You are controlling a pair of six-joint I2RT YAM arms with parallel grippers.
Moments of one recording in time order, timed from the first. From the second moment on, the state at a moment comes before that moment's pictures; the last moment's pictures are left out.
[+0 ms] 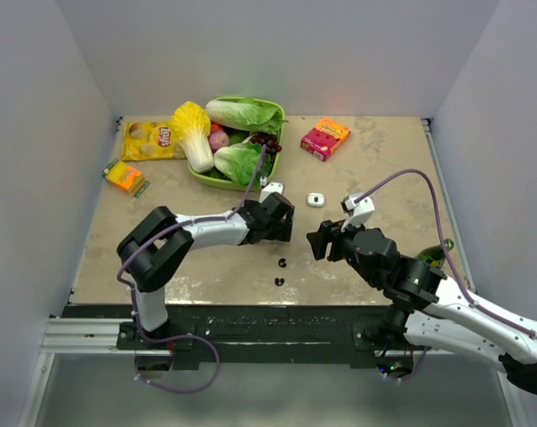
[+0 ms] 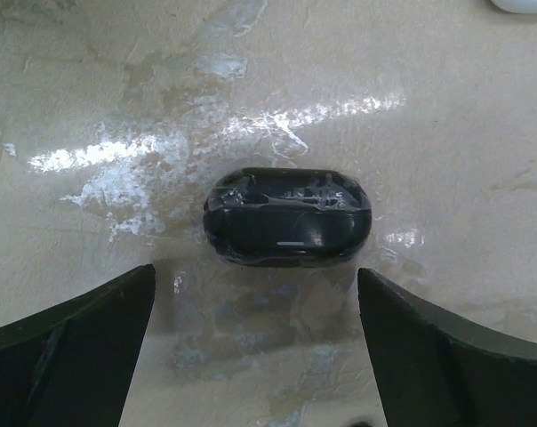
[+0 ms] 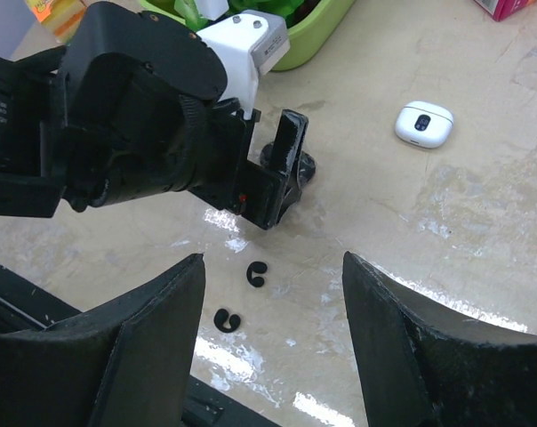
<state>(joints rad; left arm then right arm) -0.85 1.84 1.09 -0.18 -0.36 -0.58 1.01 0.71 0.71 -0.36 0.50 0.45</state>
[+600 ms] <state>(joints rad) -0.87 1.94 1.21 -0.25 -0.42 -0.63 1.01 0.71 0.71 -0.36 0.50 0.45</state>
